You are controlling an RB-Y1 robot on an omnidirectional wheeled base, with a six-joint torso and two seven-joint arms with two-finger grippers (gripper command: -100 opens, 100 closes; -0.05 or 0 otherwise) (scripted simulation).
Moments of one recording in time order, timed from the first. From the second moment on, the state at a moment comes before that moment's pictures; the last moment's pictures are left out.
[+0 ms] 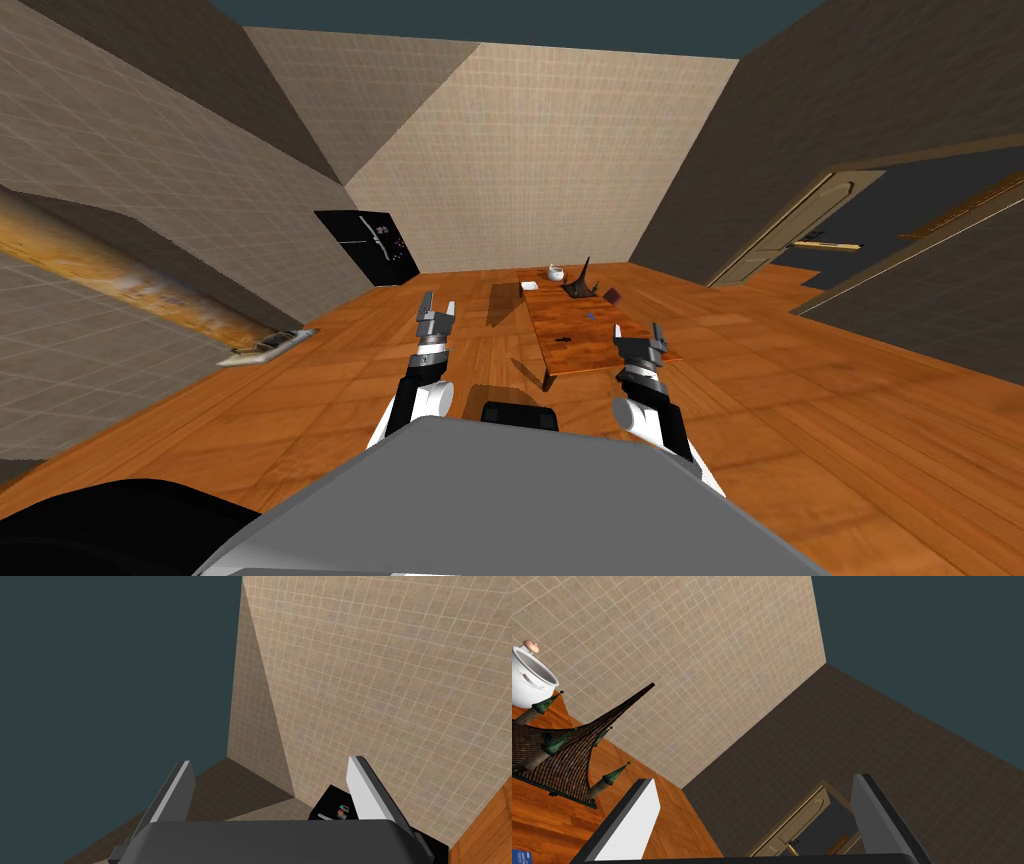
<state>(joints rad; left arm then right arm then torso) 0.52 -0.02 -0.04 -2.25 0.05 -0.40 0.14 0.37 -0.15 -0.15 -1.78 -0.42 -0.57 -0.35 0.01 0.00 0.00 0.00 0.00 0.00</state>
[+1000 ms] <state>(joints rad) 0.52 -0.02 -0.04 -2.25 0.05 -0.40 0.14 0.34 -0.17 -0.29 -1.53 -0.59 -0.48 -0.55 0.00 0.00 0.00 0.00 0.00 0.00</state>
